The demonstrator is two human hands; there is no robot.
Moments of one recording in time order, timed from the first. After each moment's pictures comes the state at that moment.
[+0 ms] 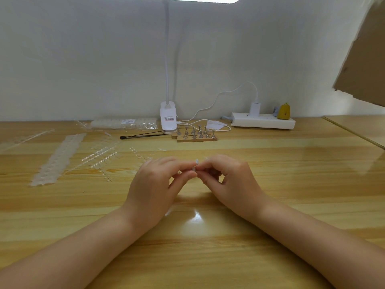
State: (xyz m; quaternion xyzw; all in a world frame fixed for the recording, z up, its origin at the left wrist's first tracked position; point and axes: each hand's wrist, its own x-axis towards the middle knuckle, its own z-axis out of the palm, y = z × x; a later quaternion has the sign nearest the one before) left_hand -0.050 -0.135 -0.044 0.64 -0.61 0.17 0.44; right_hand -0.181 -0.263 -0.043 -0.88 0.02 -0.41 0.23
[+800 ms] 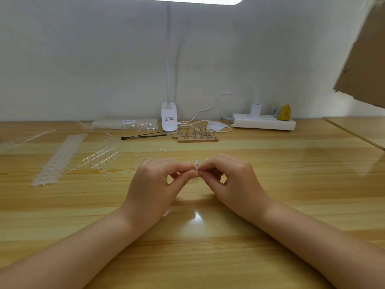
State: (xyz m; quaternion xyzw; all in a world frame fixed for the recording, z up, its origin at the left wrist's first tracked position) left_hand -0.052 -0.135 -0.041 0.62 -0.59 0.15 0.49; right_hand -0.183 -0.263 -0.041 -0.89 0.02 -0.42 0.19
